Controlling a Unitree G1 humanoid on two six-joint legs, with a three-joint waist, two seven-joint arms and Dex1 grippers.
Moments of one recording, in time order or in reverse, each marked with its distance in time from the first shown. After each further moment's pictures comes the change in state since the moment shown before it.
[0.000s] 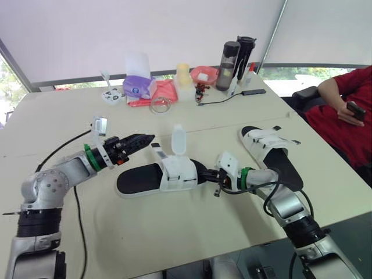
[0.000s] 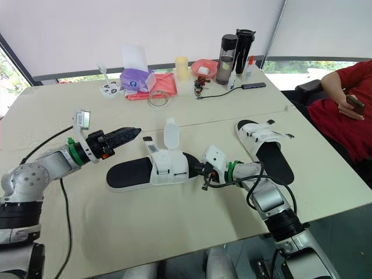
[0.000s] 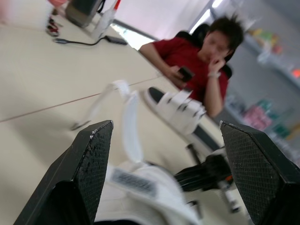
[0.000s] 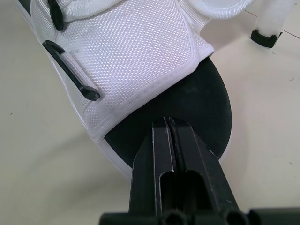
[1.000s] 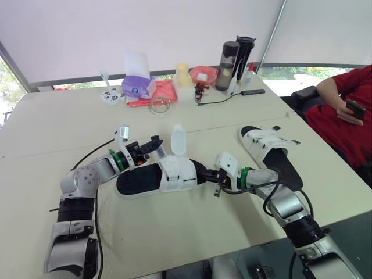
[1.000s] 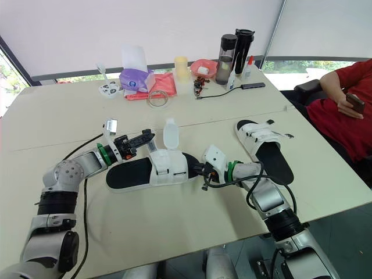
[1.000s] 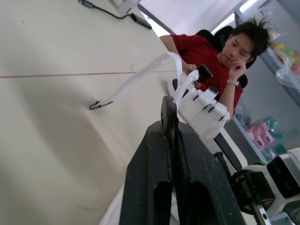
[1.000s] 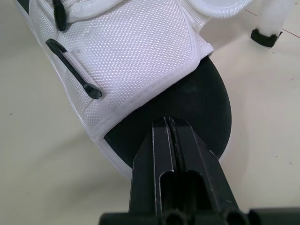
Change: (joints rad) left arm -0.114 -0.245 0.010 0.221 0.180 0.038 0.029; right arm -0.001 0.001 0.001 0.002 0.000 -0.002 0.005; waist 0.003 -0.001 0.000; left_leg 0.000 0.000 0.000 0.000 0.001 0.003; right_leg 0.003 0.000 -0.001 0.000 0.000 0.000
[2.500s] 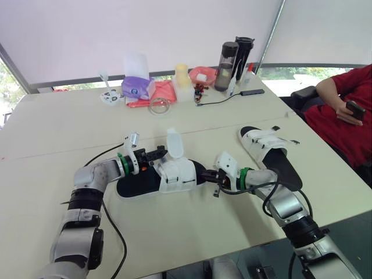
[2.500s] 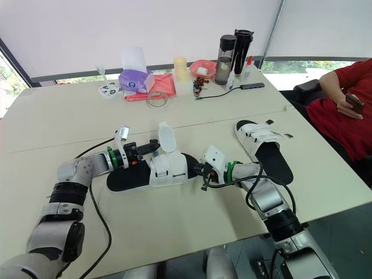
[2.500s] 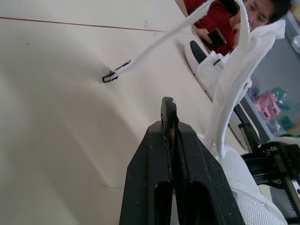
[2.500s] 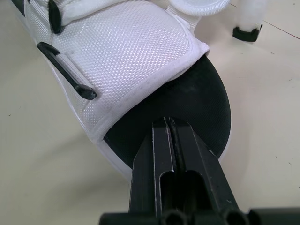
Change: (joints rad) left arm -0.086 -0.012 -0.090 0.244 0.239 -0.021 -0.188; right arm 0.001 0.004 0.006 0.001 -0.001 -0.001 -0.006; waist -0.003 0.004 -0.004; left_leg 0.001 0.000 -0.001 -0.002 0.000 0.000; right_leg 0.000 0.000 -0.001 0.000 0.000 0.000
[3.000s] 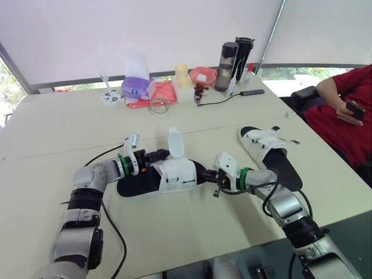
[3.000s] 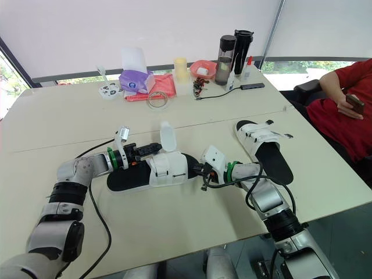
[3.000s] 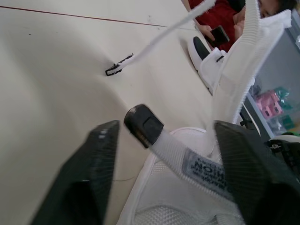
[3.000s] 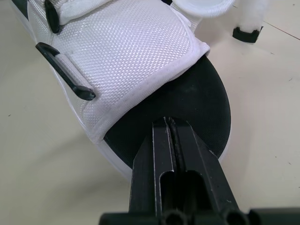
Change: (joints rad) left arm -0.020 0.000 0.011 0.036 0.003 -0.008 0.011; right arm -0.001 0.001 0.002 0.002 -0.001 0.000 -0.007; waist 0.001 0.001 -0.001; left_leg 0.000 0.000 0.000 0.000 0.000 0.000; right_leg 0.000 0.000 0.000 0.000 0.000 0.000
